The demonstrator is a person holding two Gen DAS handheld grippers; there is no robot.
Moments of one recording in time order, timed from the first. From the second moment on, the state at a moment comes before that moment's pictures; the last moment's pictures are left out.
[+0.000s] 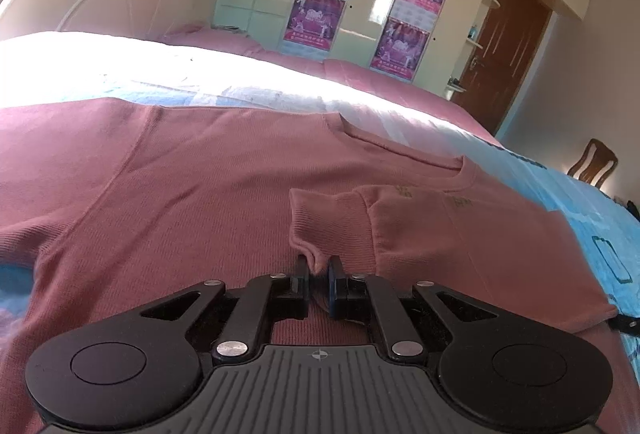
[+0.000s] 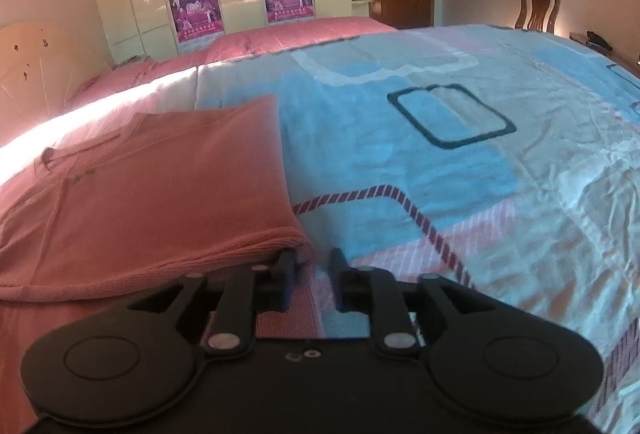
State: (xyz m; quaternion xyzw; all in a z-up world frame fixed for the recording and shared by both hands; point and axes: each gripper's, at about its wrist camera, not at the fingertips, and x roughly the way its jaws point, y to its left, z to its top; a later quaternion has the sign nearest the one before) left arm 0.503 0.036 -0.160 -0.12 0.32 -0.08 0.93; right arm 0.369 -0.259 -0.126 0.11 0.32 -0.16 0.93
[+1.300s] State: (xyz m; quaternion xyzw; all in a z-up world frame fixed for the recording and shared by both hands) left arm 0.560 0.026 -0.165 -0.10 0.30 -0.04 0.95; right arm 0.524 -0.316 -0.138 0.12 0.32 -0.05 0.94
